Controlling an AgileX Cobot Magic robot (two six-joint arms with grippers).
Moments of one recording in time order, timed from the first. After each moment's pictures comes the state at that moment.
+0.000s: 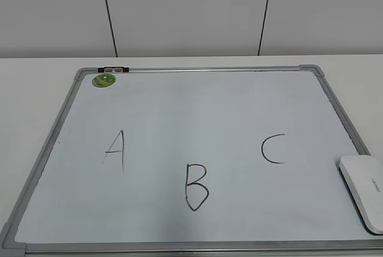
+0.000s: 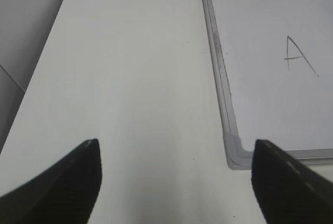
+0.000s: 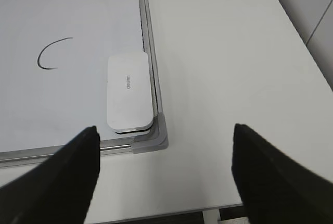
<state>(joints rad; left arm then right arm) 0.02 0.01 -0.51 0.04 1.10 0.03 -0.05 -0.02 -0.49 -0.07 1.14 0.03</state>
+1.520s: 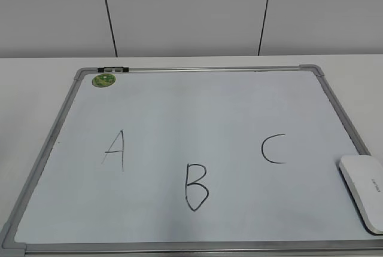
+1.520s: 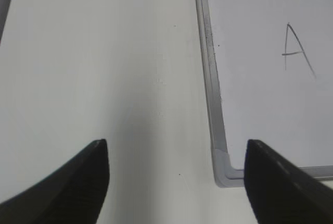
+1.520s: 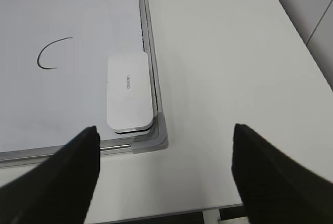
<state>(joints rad) 0.01 0.64 -0.69 -0.01 0.92 0.03 -0.05 -0.02 -0.49 -0.07 1.14 0.03</state>
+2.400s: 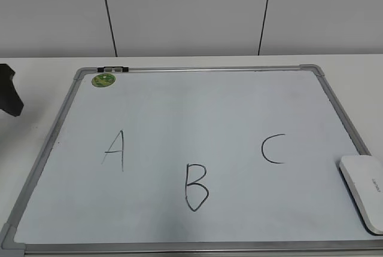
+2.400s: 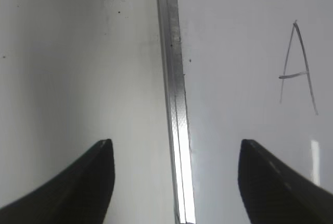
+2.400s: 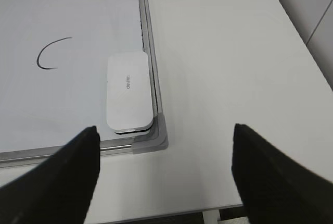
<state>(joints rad) 0.01 1.59 -1.13 -0.20 0.88 0.13 -0.05 -0.02 -0.49 -0.07 1.14 0.03</state>
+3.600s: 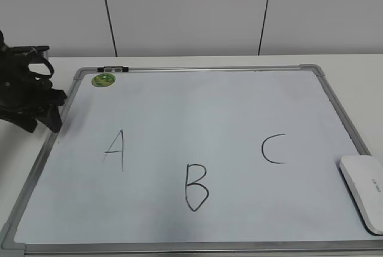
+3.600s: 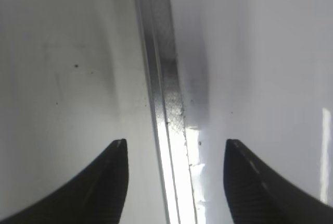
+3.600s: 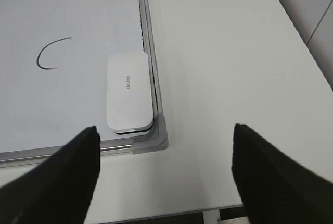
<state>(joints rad) -0.07 2.00 -1.35 -0.16 0.83 0.09 -0.05 -0.02 -0.49 -0.07 1.14 0.03</state>
